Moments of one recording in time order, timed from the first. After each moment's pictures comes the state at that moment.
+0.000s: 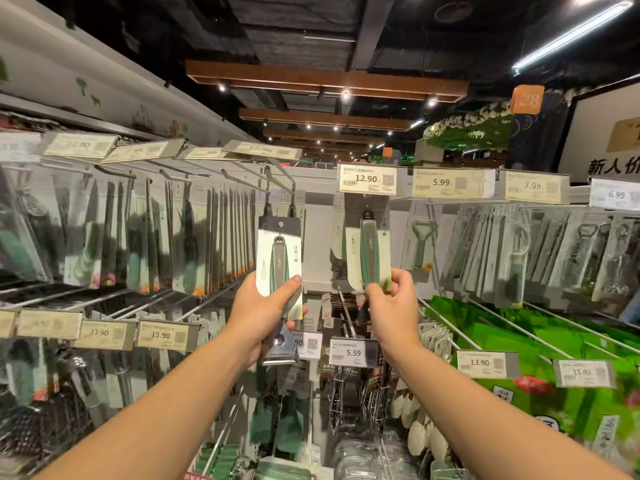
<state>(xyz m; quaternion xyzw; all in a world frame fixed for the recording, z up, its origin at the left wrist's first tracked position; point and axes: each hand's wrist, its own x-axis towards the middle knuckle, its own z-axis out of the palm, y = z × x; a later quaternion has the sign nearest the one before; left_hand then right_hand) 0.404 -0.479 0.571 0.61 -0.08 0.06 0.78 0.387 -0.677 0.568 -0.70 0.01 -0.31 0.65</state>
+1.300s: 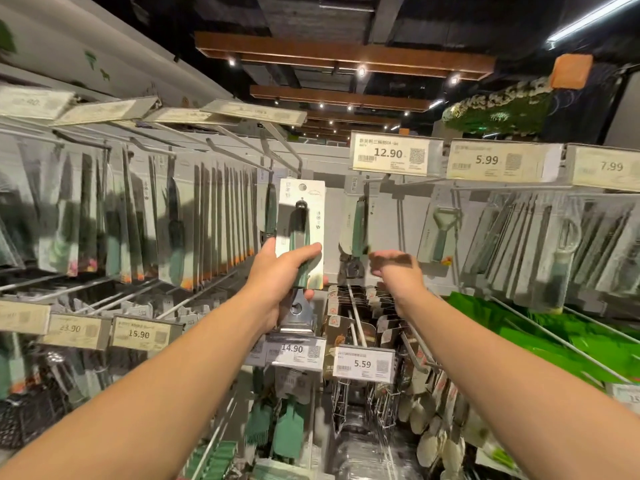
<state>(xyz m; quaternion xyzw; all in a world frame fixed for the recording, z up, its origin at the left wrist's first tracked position) 0.463 -0.504 0.595 0.60 -0.06 0.01 0.80 0.512 -0.722 0.577 -0.71 0.07 -0.18 0.67</state>
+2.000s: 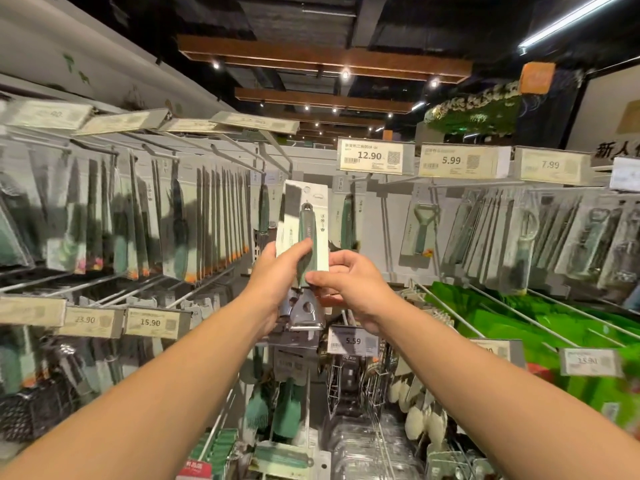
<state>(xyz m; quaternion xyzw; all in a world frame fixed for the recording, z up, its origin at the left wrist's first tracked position) 0.417 -0.503 0.595 0.65 -0.07 0.04 0.75 0.400 -0.649 0.595 -0.72 -0.08 -0.04 0.69</state>
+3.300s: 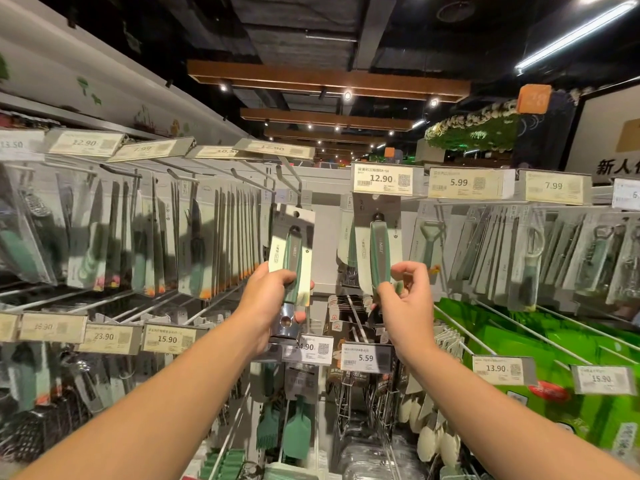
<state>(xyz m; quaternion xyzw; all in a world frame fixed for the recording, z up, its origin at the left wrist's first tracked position) 0.397 -0.474 0.602 0.63 -0.06 0.02 0.77 0.388 -0.675 0.571 -0.70 -0.03 -0.36 0.61</state>
